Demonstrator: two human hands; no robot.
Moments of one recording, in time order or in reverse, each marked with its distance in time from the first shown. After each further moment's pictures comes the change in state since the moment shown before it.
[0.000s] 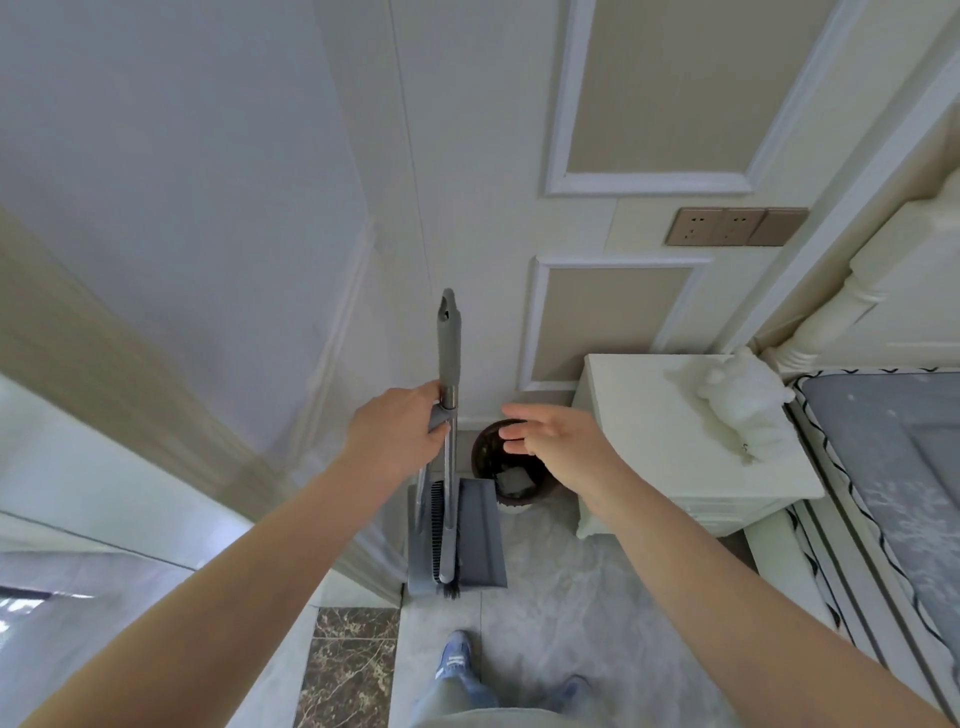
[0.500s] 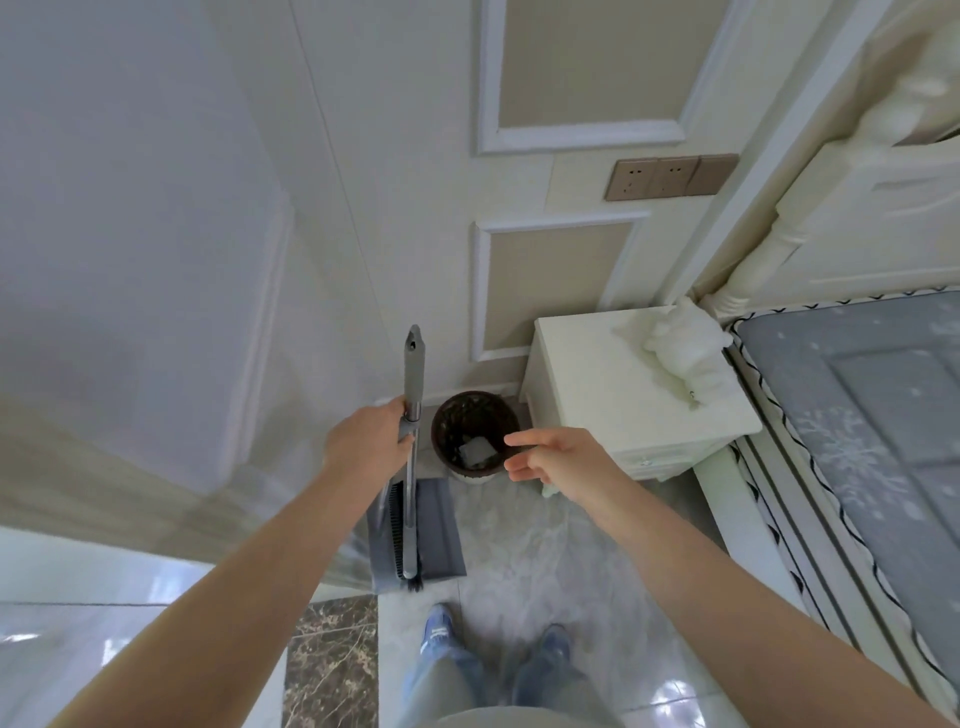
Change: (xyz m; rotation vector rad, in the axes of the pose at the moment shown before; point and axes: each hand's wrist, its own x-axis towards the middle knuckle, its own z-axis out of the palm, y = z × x) left_hand 0.030 -0.006 0.067 0.031 -0.133 0.027; right_hand 0.000 0.055 -0.020 0.078 0.087 0.221
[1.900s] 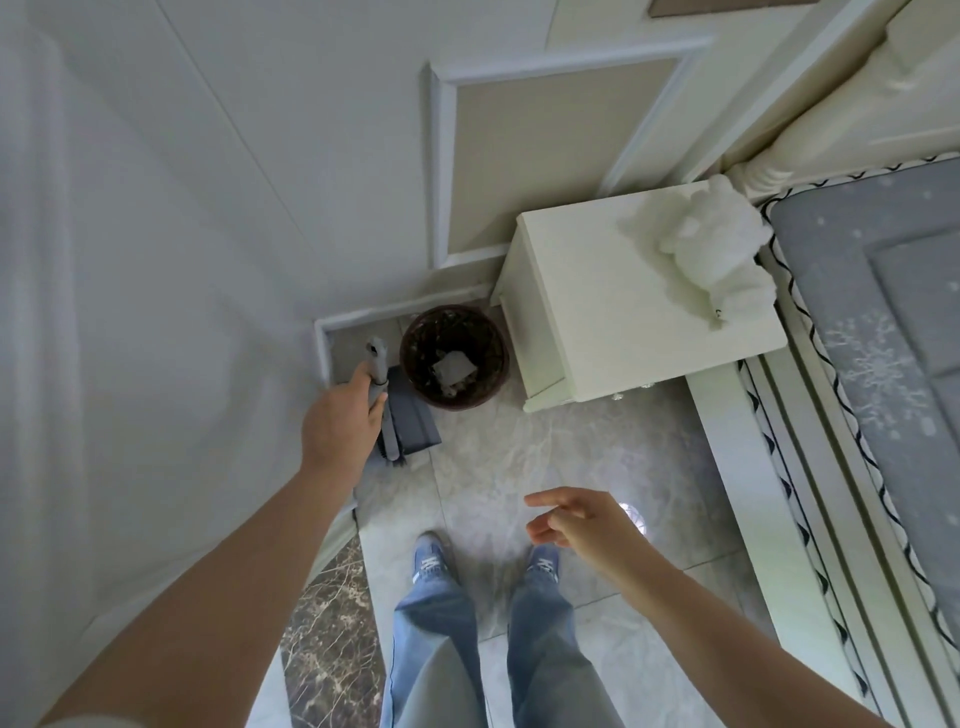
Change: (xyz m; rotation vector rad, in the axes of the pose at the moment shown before) left_hand 0.170 -0.053 0.165 -0.134 0.008 0.096; right_hand 0.122 0.094 0.017 0.008 0.009 0.431
